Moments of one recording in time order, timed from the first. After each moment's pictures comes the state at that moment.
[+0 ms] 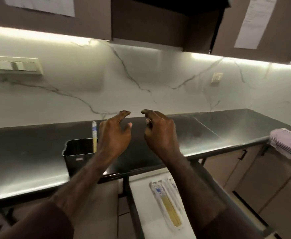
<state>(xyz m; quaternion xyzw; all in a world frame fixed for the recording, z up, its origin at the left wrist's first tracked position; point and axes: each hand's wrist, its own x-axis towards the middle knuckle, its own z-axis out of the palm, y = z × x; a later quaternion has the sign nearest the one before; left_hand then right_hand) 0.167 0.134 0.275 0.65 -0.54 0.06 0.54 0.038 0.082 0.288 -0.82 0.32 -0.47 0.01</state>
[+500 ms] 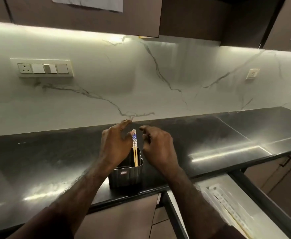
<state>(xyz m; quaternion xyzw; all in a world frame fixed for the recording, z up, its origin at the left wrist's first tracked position) 0.376 0.129 0.245 0.69 -0.53 0.05 0.49 0.246 0.080 0.245 -0.85 0.33 -0.41 0.09</state>
